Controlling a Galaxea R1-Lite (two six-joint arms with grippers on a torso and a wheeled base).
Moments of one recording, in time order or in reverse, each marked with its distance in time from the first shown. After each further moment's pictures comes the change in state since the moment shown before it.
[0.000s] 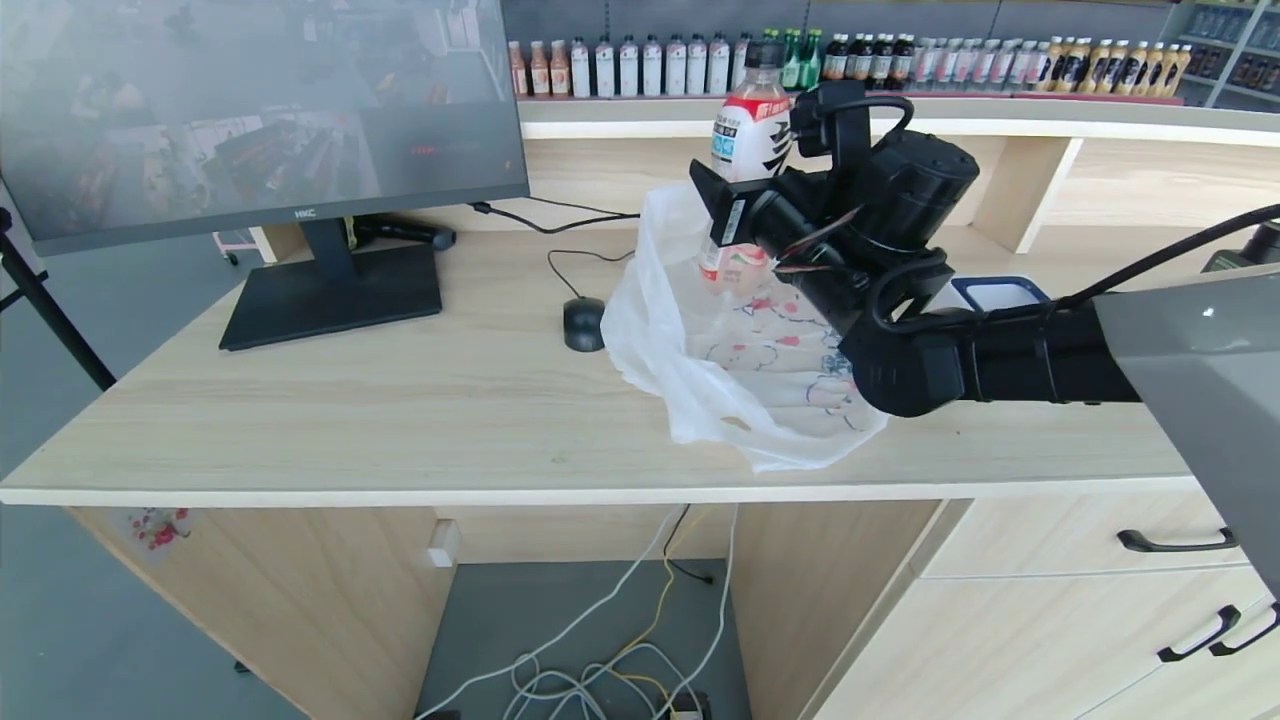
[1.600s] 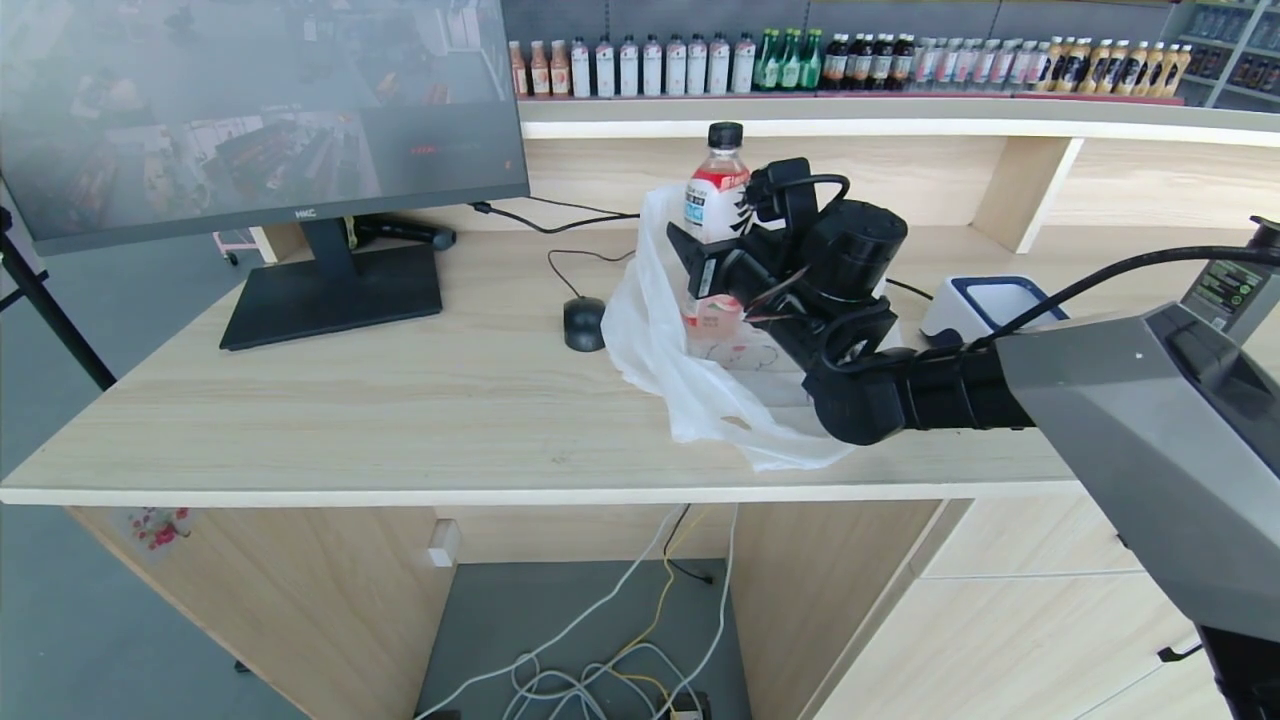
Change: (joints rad) left arm 0.000 0.000 0.000 0.000 0.001 0.000; right arm -0.006 0.121 -0.027 -0.010 0.039 -0.003
